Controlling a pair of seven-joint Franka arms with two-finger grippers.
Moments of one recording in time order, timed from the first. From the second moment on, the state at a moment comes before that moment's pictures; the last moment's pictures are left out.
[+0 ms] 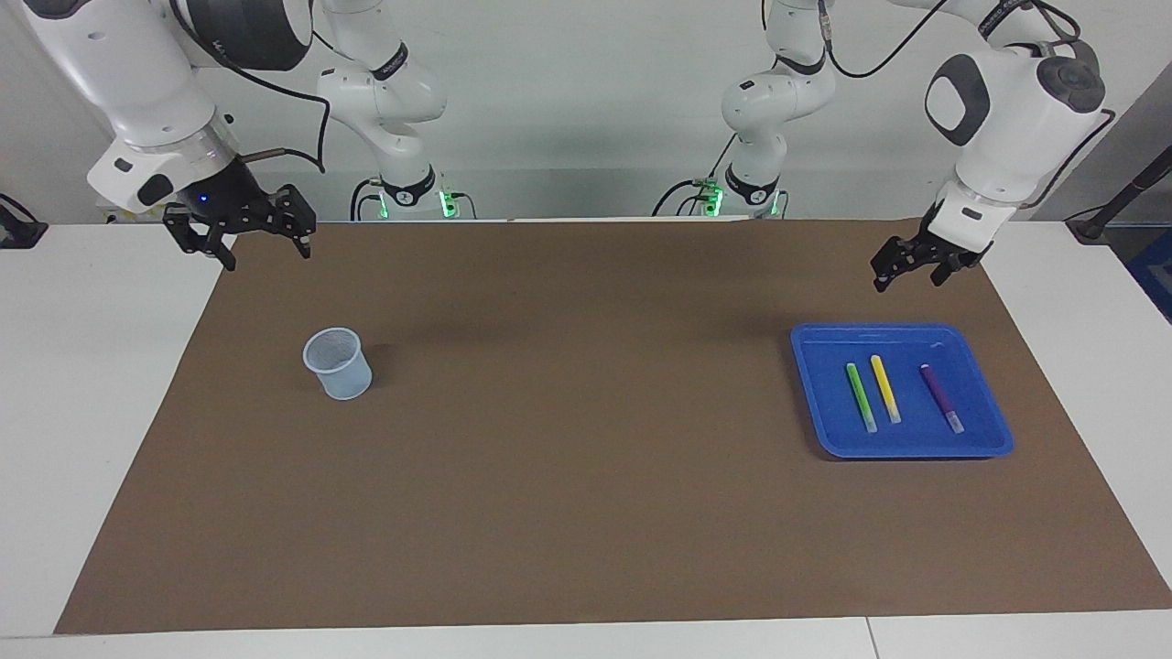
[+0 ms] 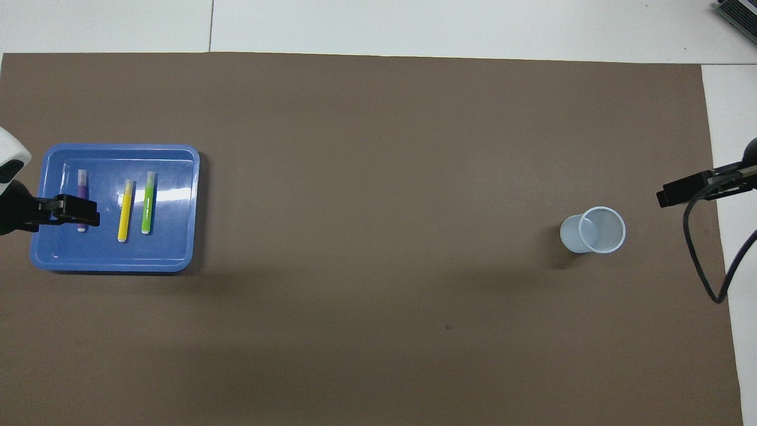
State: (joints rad) left arm 0.35 -0.10 -0.29 -1.91 -0.02 1.77 0.03; right arm -0.02 0.03 -0.02 -1.54 0.01 1.53 -0.22
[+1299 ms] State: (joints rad) left arm 0.04 0.06 0.02 -1.51 -0.02 1.48 0.02; right arm -0.03 0.03 0.01 -1.54 0.01 1.51 -0.14
